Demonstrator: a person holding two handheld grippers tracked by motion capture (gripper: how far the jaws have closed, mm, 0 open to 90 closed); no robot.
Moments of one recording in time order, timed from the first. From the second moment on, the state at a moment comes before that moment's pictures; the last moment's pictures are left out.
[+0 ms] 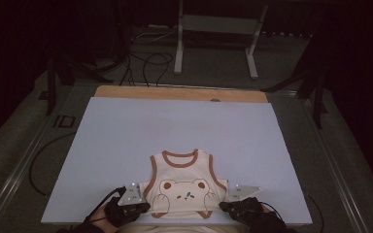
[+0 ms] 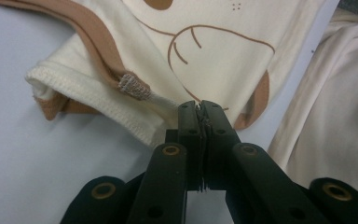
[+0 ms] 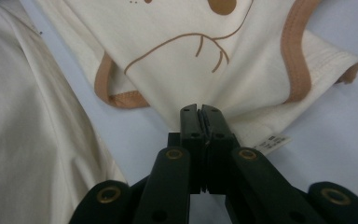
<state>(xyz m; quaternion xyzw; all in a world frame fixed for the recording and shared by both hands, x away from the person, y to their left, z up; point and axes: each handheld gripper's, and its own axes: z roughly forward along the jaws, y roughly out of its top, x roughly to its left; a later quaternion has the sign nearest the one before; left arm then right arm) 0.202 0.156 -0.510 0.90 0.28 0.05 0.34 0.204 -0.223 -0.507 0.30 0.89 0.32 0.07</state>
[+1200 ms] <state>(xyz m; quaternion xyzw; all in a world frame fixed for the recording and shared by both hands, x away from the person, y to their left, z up) 0.212 0.163 -0.480 0.89 0.25 0.05 0.37 0.212 -0.226 -0.481 0.29 0.88 0.36 0.08</state>
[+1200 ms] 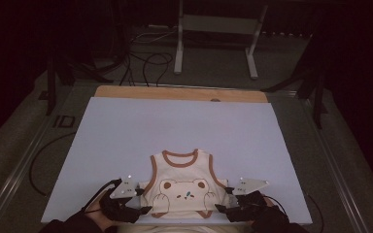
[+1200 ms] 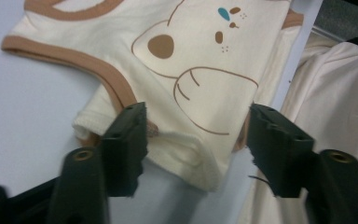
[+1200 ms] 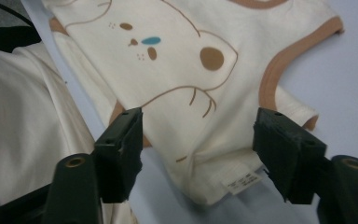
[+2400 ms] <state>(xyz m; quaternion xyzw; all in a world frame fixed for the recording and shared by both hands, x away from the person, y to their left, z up) 0.274 0.167 -0.421 0.89 0.22 0.07 0.40 0.271 -0.221 -0.422 0.25 0.87 0.41 0.12</state>
